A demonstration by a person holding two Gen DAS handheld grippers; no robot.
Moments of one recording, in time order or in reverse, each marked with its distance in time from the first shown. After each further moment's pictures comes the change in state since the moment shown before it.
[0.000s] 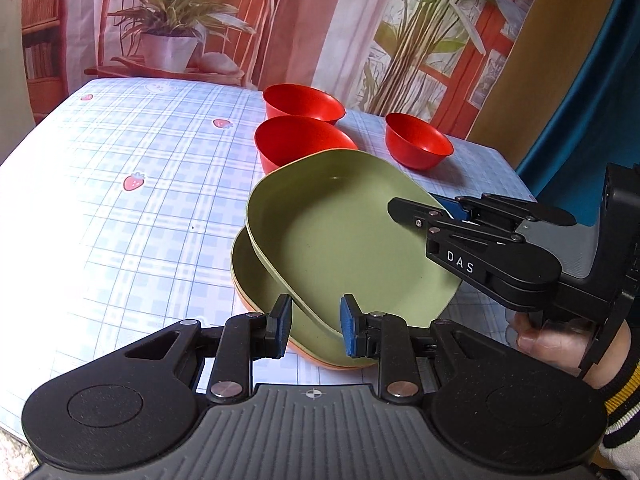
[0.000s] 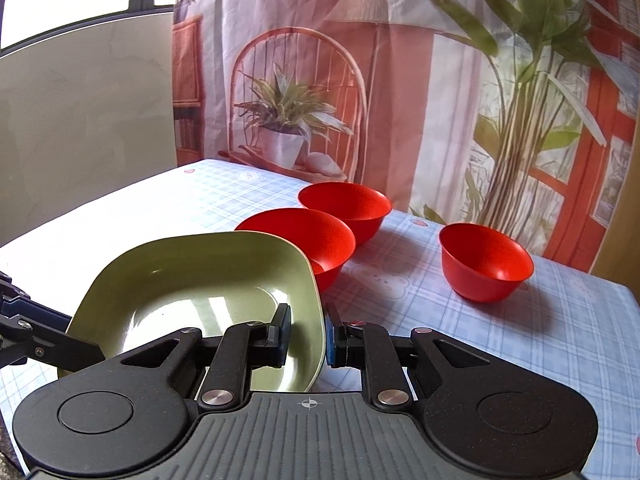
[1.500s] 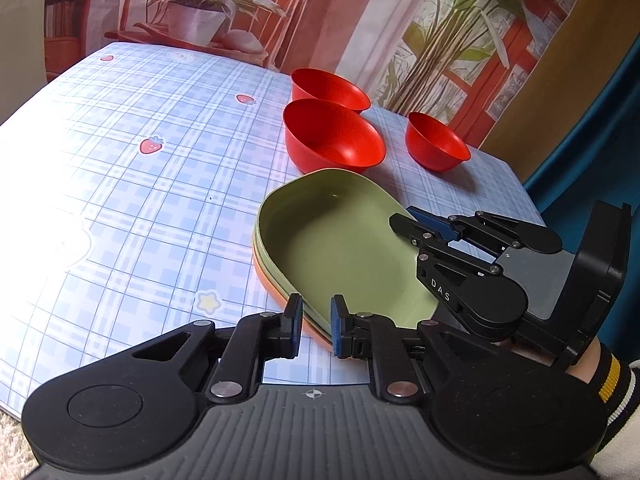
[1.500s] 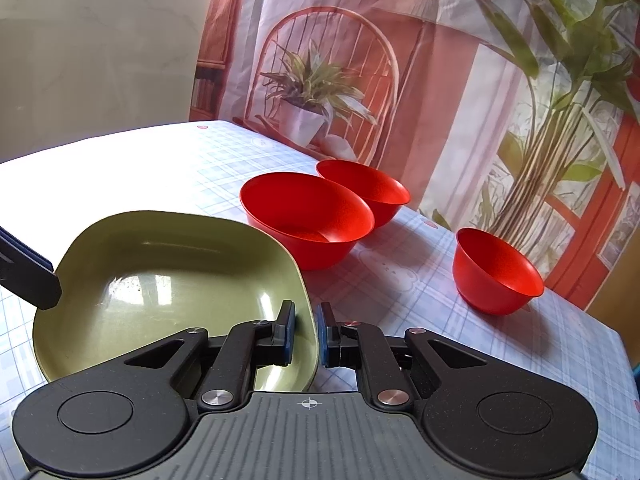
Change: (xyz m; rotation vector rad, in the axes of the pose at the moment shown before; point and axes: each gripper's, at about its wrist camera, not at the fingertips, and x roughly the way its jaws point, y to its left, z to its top) left arm 0.004 0.023 -0.013 -0.113 0.016 -0.023; right arm 0.025 0.020 -0.023 -0.182 0.036 -0.043
